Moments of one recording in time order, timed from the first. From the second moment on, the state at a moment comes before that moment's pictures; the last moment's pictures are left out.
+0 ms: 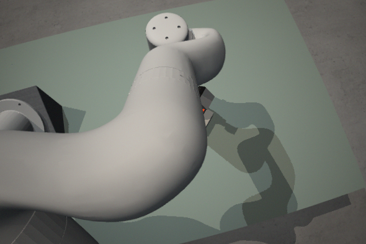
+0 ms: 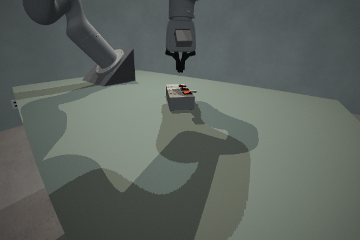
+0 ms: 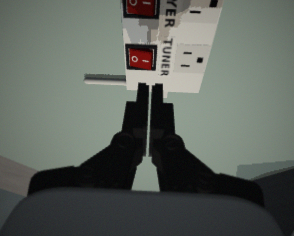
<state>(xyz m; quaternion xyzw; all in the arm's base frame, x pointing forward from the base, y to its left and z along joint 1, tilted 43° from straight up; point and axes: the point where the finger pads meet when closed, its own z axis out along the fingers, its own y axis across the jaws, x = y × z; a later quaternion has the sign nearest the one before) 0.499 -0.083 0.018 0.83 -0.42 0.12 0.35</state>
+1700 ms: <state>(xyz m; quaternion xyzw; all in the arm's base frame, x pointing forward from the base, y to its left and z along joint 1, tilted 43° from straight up) 0.497 -0.098 0.002 0.83 -0.42 0.11 0.35</state>
